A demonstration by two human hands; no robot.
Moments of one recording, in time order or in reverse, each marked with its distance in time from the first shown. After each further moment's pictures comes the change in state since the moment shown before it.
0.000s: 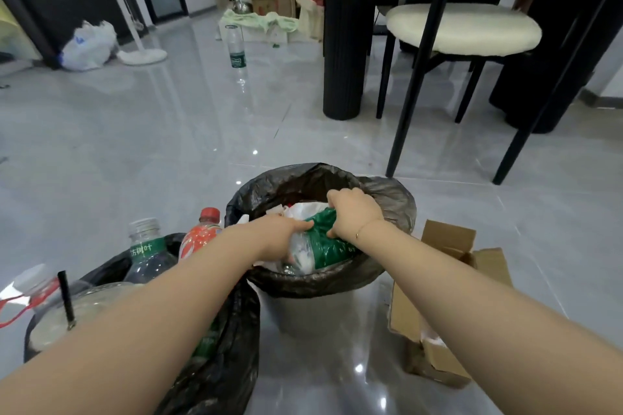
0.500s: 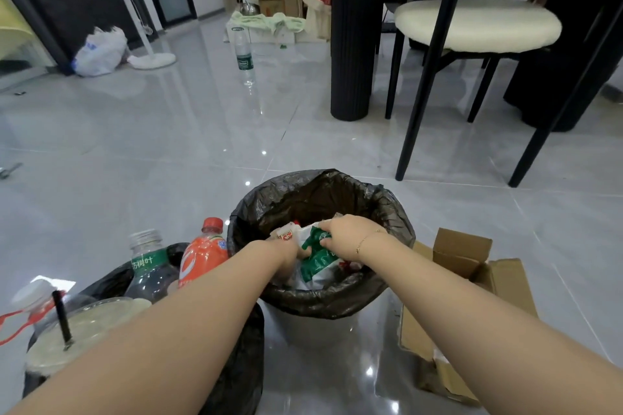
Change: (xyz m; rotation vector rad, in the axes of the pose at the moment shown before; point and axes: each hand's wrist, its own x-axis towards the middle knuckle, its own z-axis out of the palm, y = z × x) left_hand 0.043 -0.009 0.030 -0.040 -0.155 -0.212; right_hand 0.018 -0.003 0.023 -0.002 -0.253 -0.086
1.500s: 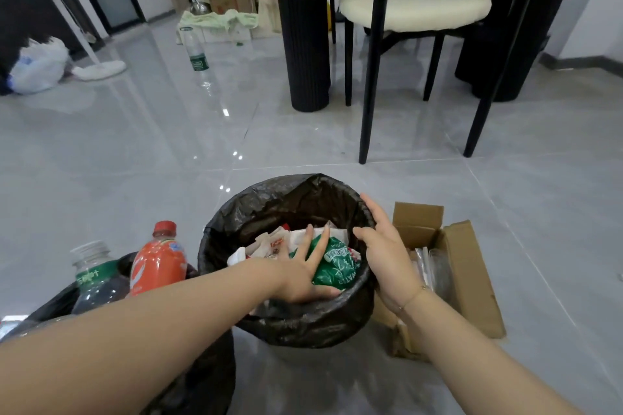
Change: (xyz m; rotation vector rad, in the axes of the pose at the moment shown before) left_hand -0.033 0.077 0.032 0.068 -0.024 0.246; right_hand -0.113 0.037 0.038 1.724 0.537 0.205
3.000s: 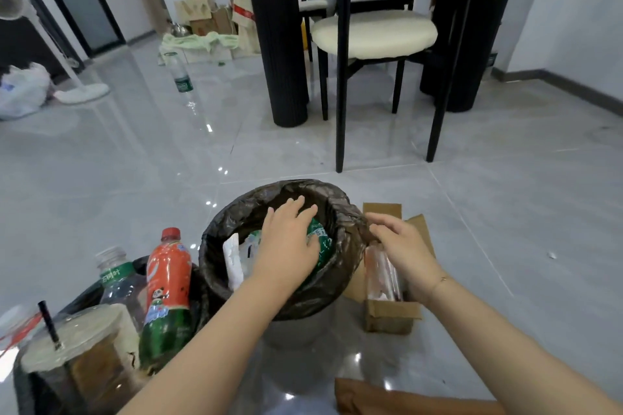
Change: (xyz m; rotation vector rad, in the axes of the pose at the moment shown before) left_hand -0.085 0.056 -0.024 -0.183 0.809 0.110; right_hand -0.067 -0.047 -0.054 -0.384 0.125 -0.064
